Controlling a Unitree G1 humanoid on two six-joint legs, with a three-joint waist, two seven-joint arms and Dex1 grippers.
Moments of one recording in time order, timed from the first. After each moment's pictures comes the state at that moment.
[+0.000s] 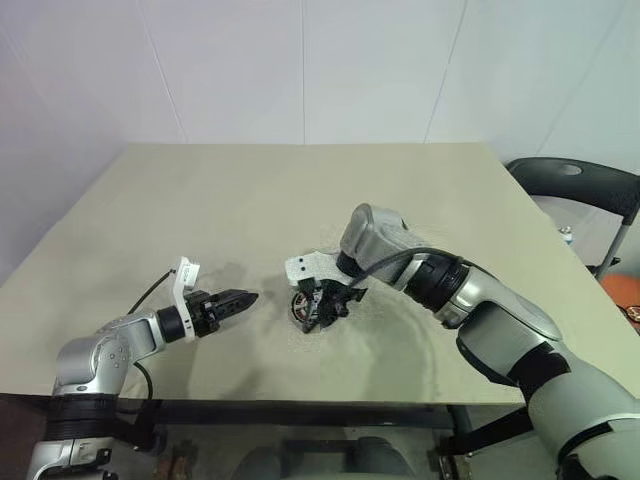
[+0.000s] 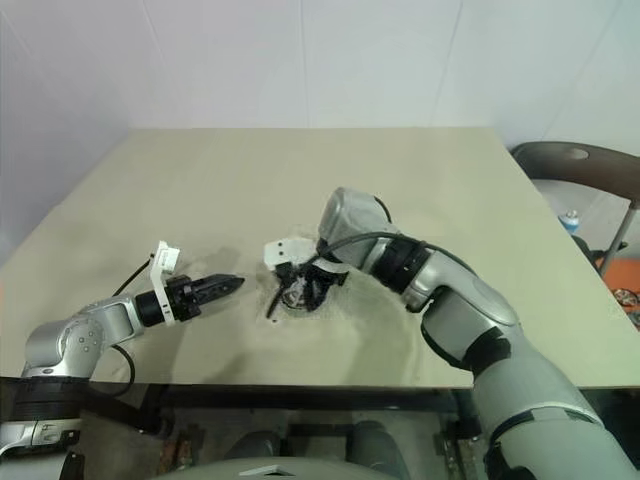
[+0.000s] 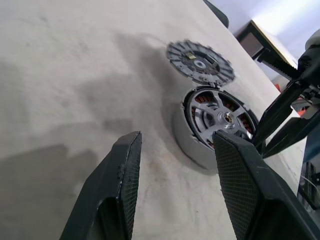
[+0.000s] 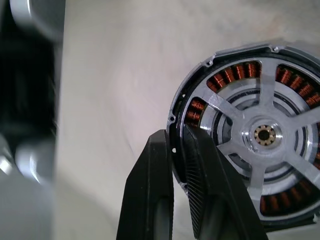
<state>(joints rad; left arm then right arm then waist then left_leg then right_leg) -0.17 0.57 0.17 0.02 -0.75 0.86 -0.83 -1.16 -0.25 0.86 0.45 -0.14 0.93 1.57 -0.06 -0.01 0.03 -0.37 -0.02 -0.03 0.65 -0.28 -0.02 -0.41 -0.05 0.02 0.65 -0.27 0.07</state>
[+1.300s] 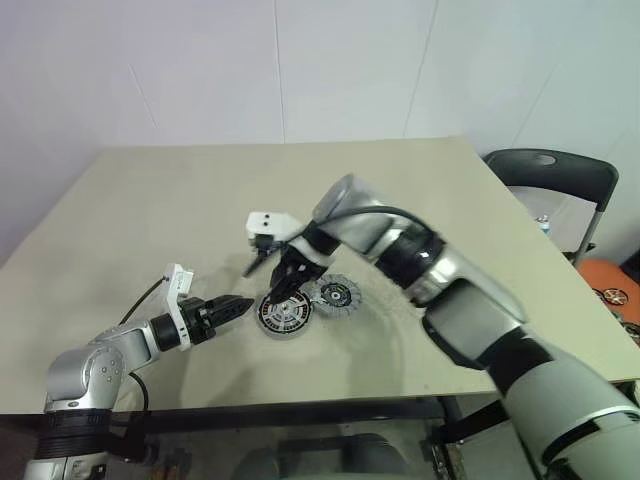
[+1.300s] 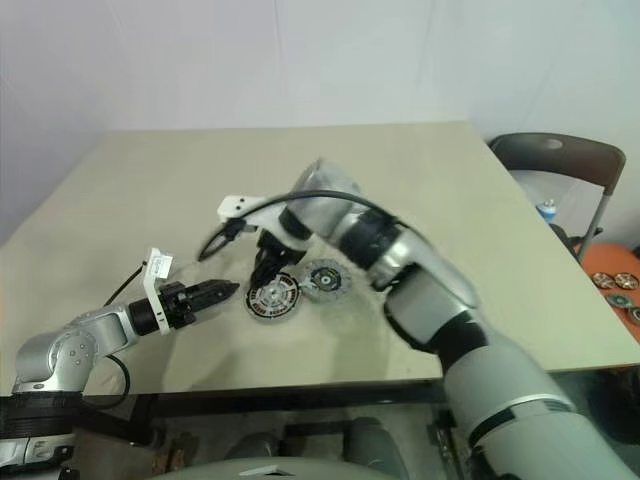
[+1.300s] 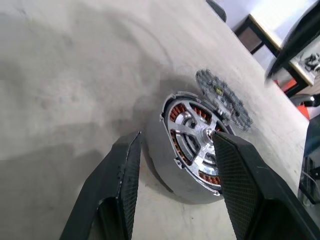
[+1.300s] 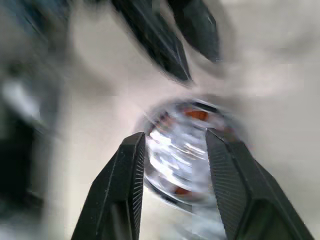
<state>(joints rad) -0.12 0.56 0.22 -0.04 -0.76 0.87 -0.80 -1.20 -0.35 0.75 0.31 -0.05 0.65 1.45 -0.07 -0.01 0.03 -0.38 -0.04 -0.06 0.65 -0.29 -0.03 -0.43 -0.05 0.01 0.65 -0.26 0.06</state>
